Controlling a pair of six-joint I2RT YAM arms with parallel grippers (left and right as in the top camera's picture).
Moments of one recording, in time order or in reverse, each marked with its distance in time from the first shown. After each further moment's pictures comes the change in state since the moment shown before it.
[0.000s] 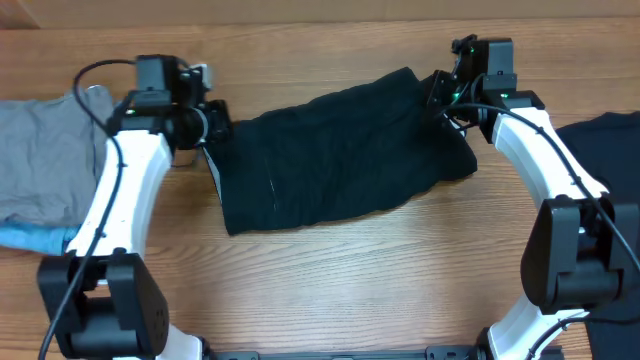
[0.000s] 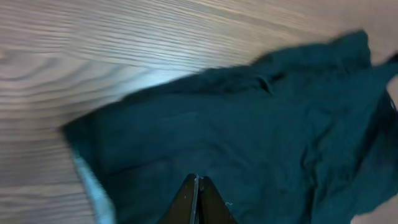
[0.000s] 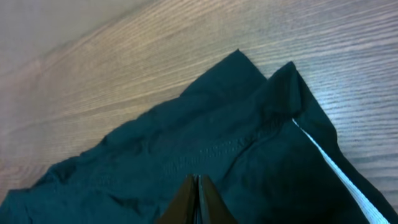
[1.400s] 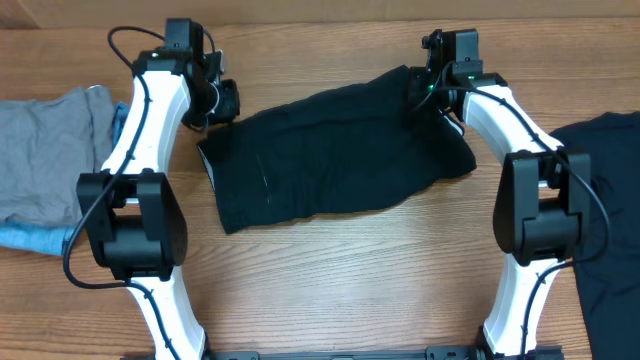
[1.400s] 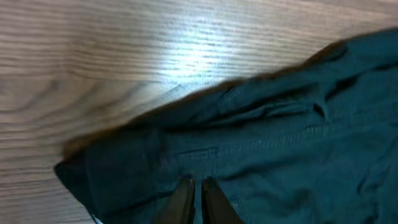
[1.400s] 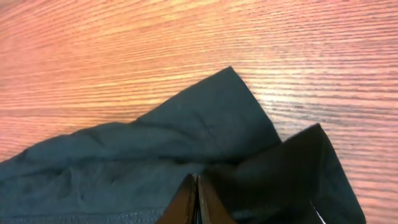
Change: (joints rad) left arm -0.030 0.406 0.453 -0.292 -0.122 0.050; right arm 0.043 0.293 0.224 0.020 0.083 -0.147
